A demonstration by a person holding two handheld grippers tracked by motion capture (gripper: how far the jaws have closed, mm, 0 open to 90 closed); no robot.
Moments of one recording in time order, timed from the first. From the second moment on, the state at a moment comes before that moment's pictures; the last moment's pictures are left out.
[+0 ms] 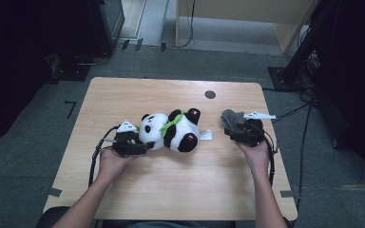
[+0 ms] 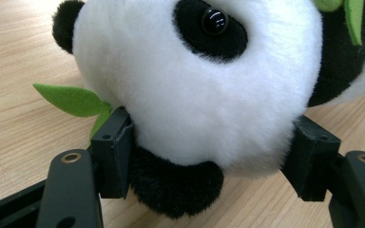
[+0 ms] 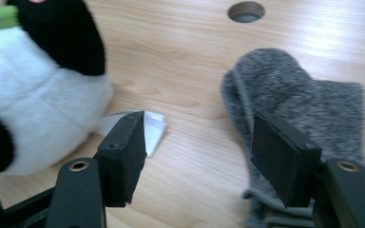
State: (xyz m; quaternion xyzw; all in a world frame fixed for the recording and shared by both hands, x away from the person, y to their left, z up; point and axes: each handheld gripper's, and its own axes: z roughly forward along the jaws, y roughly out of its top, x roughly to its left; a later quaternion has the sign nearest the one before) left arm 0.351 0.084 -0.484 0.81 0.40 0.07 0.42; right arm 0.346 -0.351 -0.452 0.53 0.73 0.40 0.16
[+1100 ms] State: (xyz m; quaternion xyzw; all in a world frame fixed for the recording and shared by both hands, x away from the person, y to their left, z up) left arm 0.351 0.085 -0.484 0.81 0.40 0.07 0.43; right arm 0.303 -0.265 -0.421 0.43 0.77 0.46 0.12
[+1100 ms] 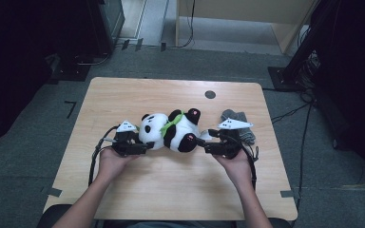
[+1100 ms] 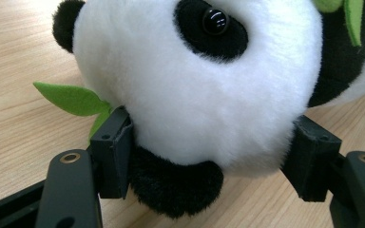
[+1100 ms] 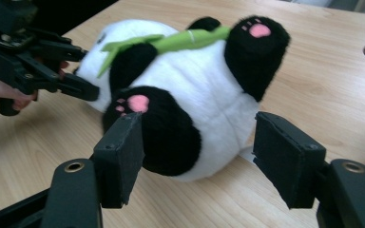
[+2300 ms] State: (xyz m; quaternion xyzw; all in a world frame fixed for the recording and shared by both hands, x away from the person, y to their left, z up) left arm 0.352 0.085 -0.483 0.81 0.40 0.06 0.43; right arm 0.305 -0.218 -0.478 0.39 0.78 0.46 0.17
